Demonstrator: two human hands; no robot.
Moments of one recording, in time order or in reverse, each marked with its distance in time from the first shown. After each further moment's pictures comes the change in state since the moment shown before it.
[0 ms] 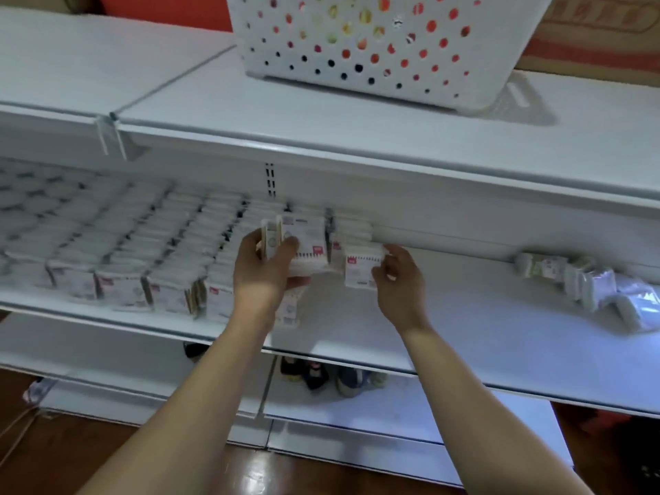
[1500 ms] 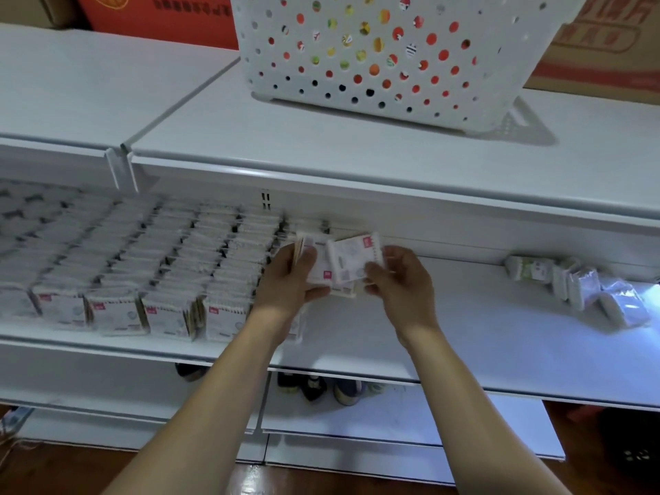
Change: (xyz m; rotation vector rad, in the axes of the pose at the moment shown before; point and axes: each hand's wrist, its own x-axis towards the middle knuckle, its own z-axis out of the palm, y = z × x) left_hand 0.010 0.000 0.013 -0.008 -0.287 -0.111; right_hand -0.025 -0.067 -0.009 0.358 0.018 0.113
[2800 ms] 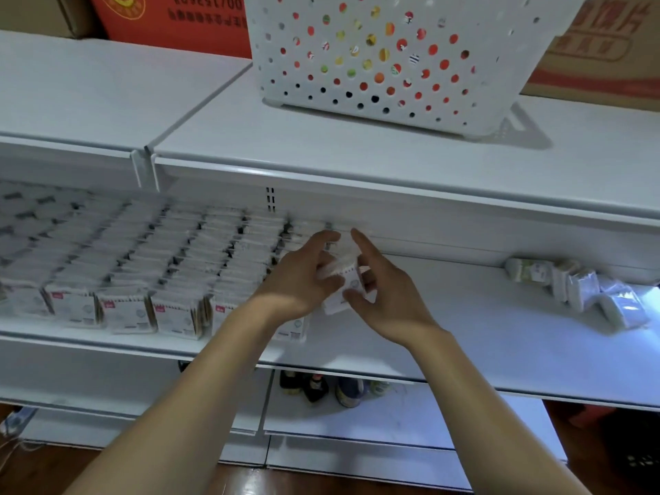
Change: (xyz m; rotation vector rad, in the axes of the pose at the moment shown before) left_hand 0.002 0.025 -0.010 0.853 -0.352 0.297; right_hand -0.005 -0.001 -0.007 -0.690 -0.435 -0.456
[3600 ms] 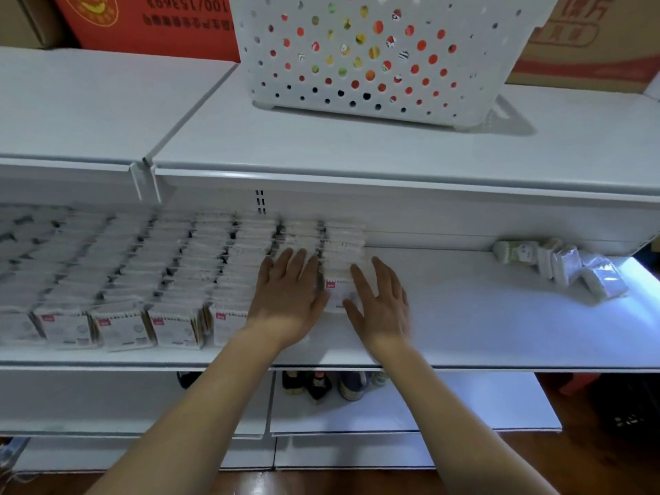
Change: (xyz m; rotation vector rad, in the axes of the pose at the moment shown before) left_hand -0.009 -0.041 0.015 0.820 -0.039 0.015; right_hand -0.016 0.049 0.077 -0.621 0.315 0.153
